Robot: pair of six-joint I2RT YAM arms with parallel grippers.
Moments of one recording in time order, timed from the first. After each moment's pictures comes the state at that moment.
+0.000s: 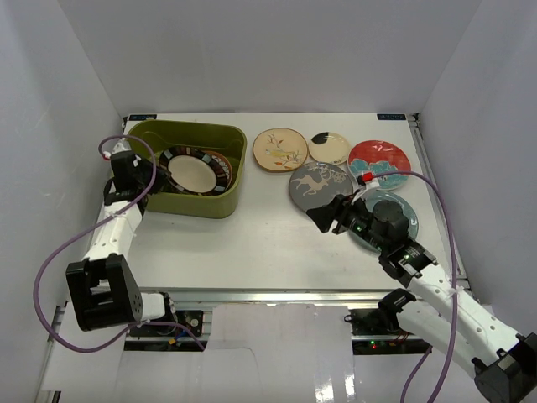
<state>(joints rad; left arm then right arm) 0.17 1.30 0.89 -0.12 0.16 -0.71 0.61 0.71 0.55 -0.01 -0.15 0.49</state>
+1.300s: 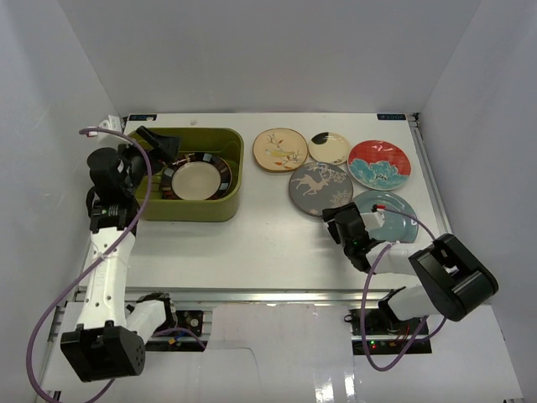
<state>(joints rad) 0.13 1.01 0.98 -0.07 0.30 -0.62 0.60 1.36 0.30 0.46 0.47 1.34</state>
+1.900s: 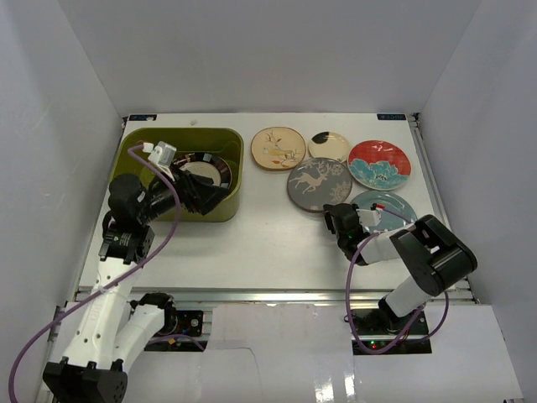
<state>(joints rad) -0.14 0.81 0.86 -0.08 0.72 -0.48 0.58 1.58 0.38 0.60 0.52 1.52</state>
